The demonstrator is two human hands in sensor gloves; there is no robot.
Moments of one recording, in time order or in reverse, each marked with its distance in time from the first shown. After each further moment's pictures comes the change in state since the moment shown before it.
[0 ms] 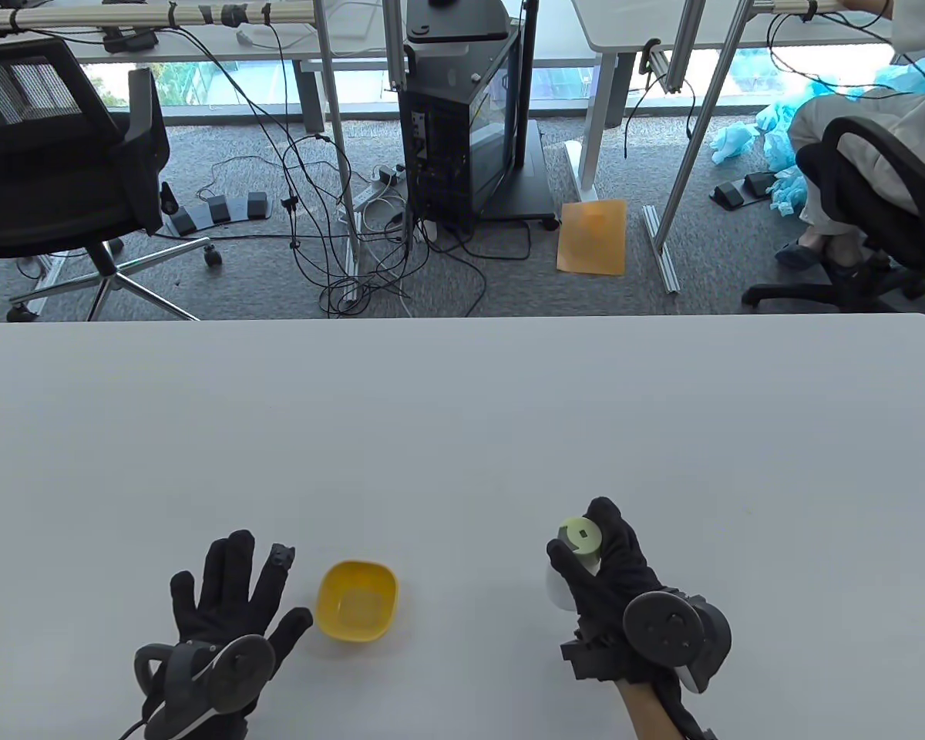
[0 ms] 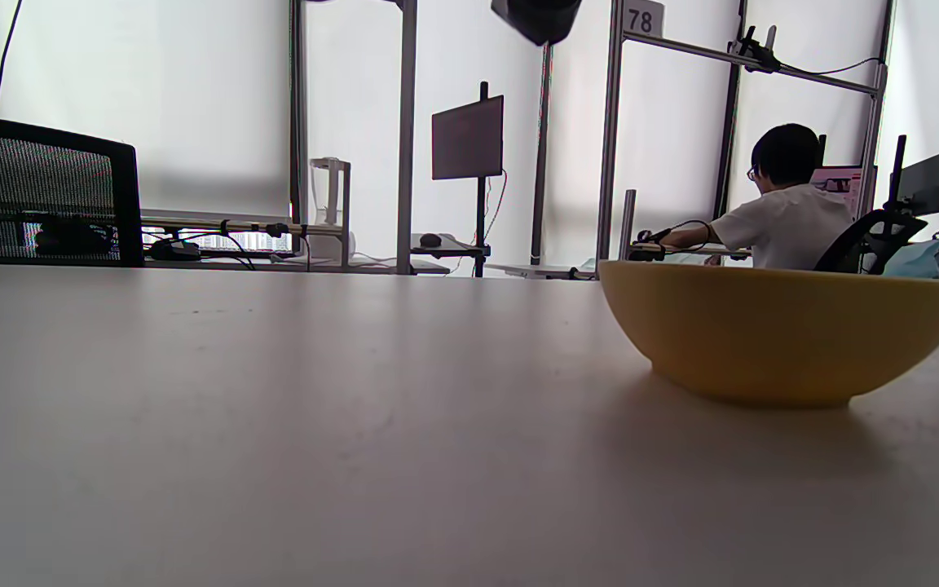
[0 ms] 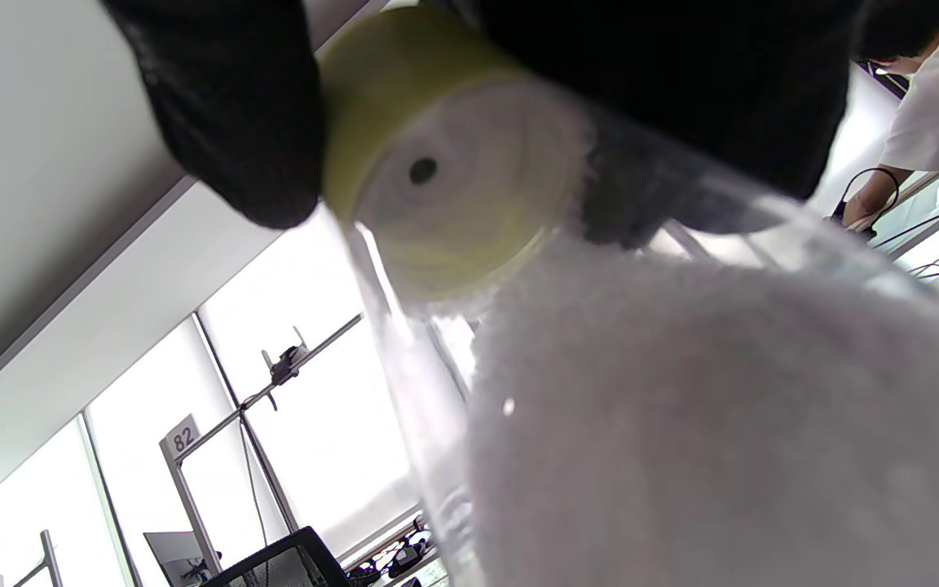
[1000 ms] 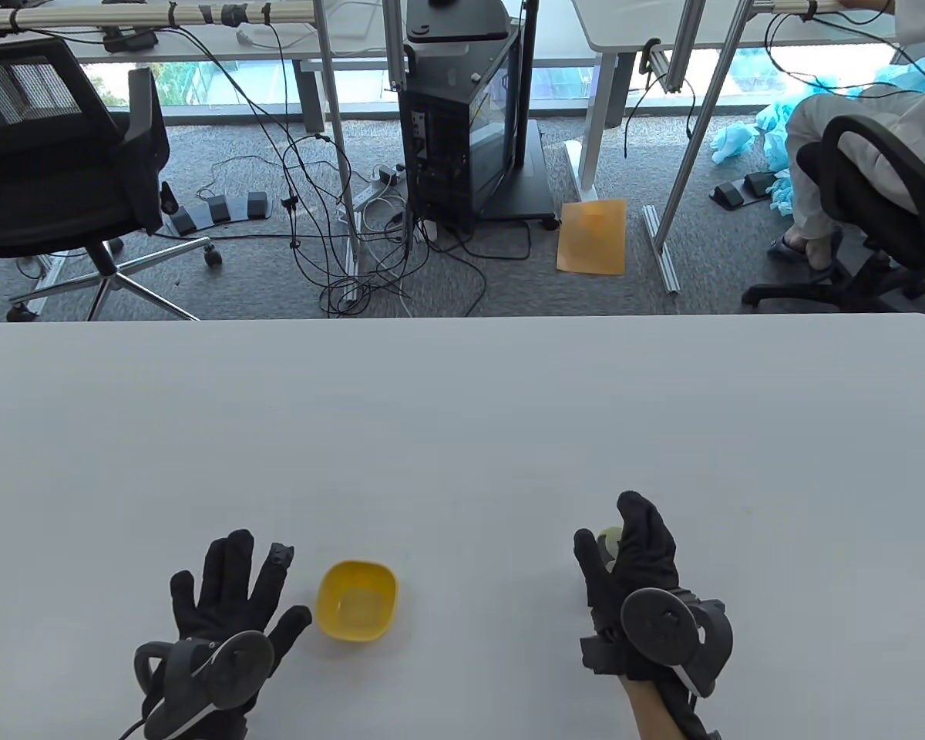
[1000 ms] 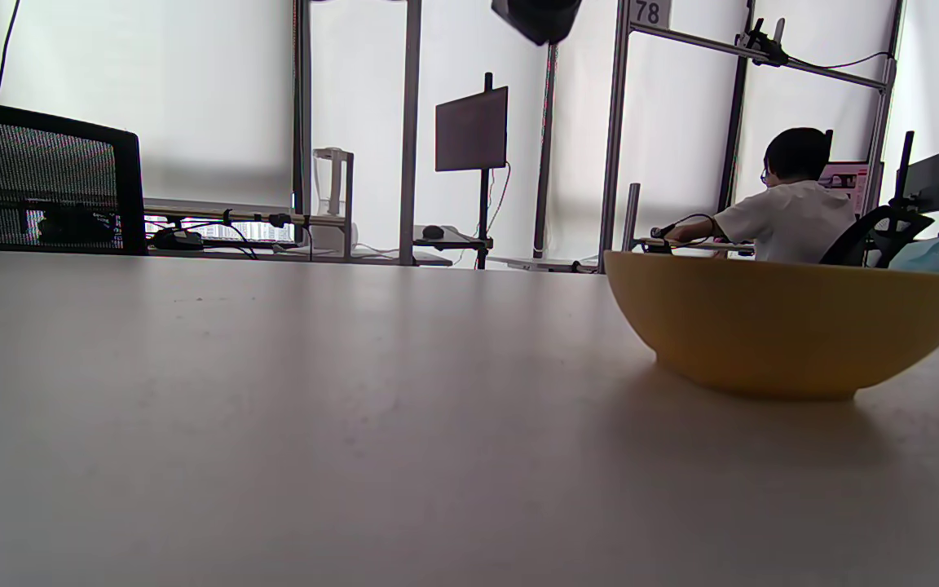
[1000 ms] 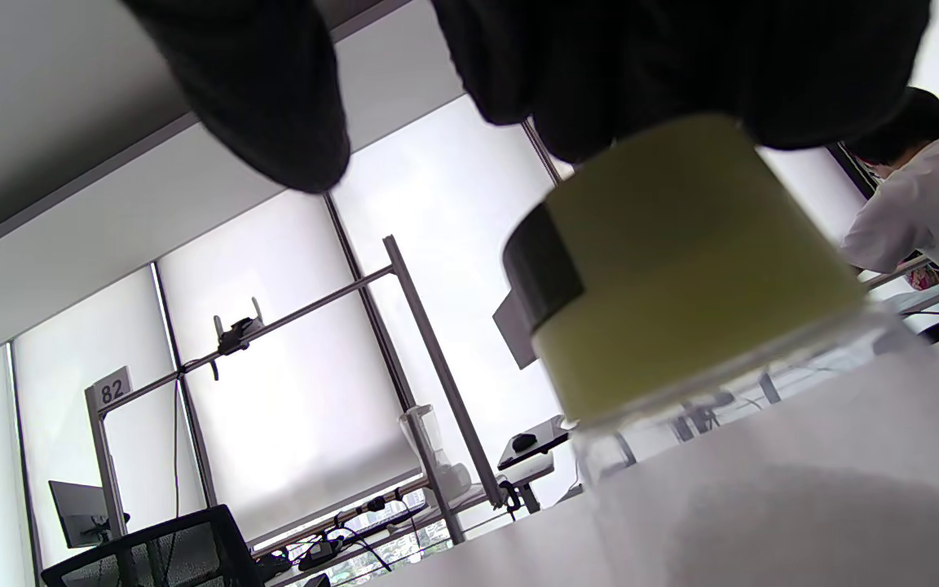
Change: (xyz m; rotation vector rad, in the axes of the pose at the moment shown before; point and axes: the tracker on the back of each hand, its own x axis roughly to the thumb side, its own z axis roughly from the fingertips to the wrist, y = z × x) left_hand -0.002 -0.001 -0.002 -0.015 0.004 0.007; right_hand 0.008 -0.008 0.000 -0.024 -0.042 0.207
